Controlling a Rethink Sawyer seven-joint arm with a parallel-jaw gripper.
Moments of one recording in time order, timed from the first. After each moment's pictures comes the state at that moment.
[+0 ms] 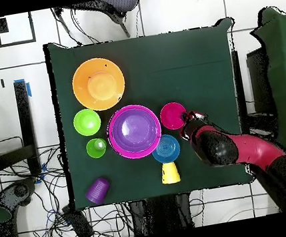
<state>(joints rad) -1.04 -0.59 0.52 1.98 -0.50 0.11 0.40</state>
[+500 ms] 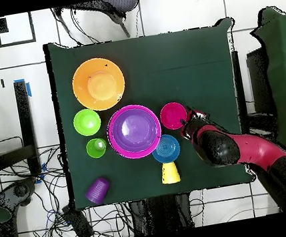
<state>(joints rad) -1.04 -0.60 0.51 1.98 -0.50 0.11 0.40</state>
